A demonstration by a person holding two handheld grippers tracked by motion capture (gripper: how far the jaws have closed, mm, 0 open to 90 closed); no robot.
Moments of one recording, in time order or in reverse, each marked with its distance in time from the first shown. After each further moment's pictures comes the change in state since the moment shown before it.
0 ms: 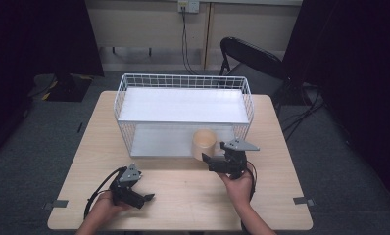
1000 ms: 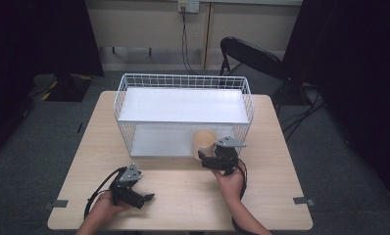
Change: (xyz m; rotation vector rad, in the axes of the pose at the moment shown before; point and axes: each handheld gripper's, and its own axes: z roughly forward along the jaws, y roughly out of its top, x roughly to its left) left arm 0.000 0.000 0.000 0.000 0.000 0.000; right arm 0.000 -0.003 0.034 0.087 -0.110 -0.015
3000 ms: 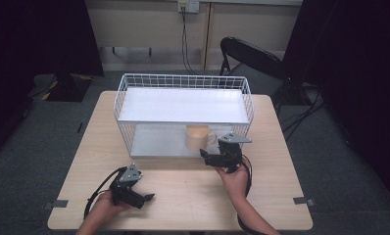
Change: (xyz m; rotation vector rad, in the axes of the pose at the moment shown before) left arm 0.000 0.000 0.000 0.000 0.000 0.000; right arm -0.008 0.013 -0.014 -0.007 0.060 0.023
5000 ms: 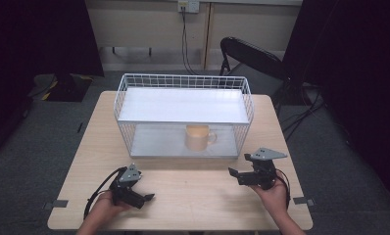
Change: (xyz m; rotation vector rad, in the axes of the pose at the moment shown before) left arm 0.000 0.000 0.000 0.000 0.004 0.000; right arm -0.052 -0.043 -0.078 0.067 0.076 -0.110
